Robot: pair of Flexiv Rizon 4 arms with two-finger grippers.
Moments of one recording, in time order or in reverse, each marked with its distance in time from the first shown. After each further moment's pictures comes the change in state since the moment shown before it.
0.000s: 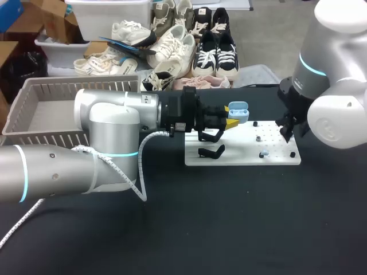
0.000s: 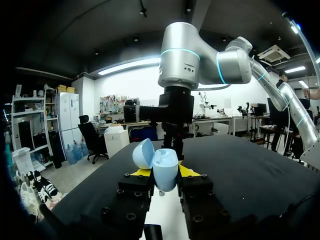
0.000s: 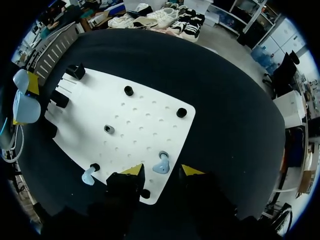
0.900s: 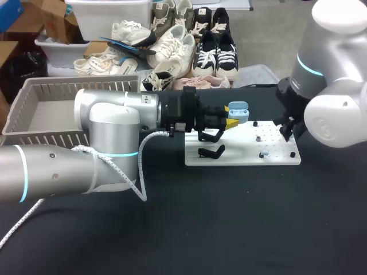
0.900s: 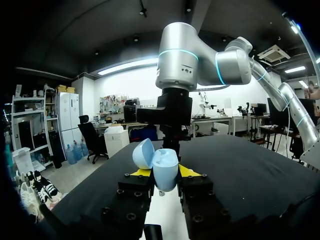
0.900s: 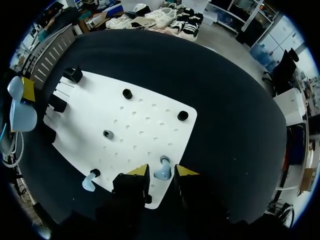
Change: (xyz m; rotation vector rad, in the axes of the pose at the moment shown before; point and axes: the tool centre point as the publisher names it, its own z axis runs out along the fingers) left arm 0.000 0.000 0.000 0.000 0.000 0.000; right arm -0.005 0.001 0.005 -0.004 0.002 0.019
